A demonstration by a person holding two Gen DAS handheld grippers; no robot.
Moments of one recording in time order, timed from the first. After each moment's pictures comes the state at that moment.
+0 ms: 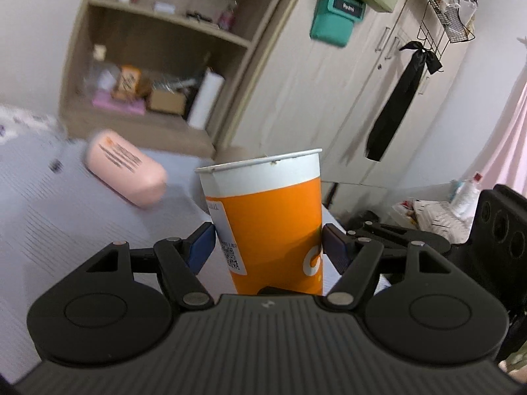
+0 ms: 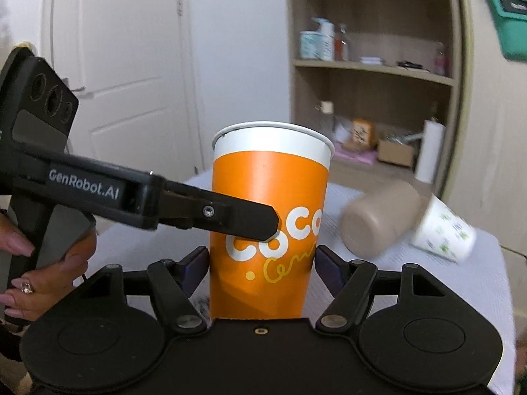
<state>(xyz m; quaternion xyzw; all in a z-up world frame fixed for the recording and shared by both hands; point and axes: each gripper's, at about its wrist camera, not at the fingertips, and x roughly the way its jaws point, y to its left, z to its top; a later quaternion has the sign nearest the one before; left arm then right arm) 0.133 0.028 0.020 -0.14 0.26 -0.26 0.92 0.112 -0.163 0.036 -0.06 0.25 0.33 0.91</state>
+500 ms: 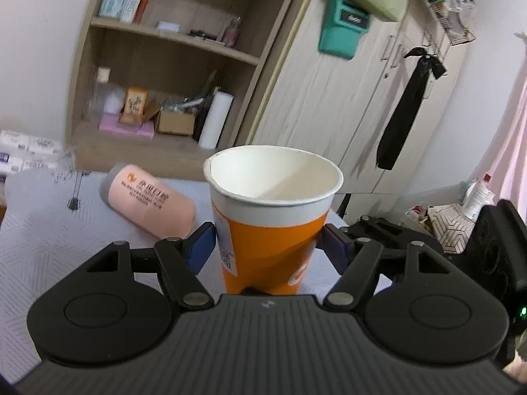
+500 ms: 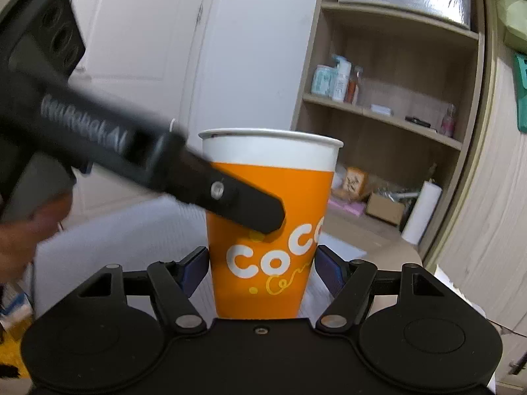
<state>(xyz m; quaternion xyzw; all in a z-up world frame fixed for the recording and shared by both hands) 0.164 0.052 0.021 -0.12 0.24 -0.26 0.93 0.136 -0.120 0.017 -0.15 0.17 0.29 0.93</state>
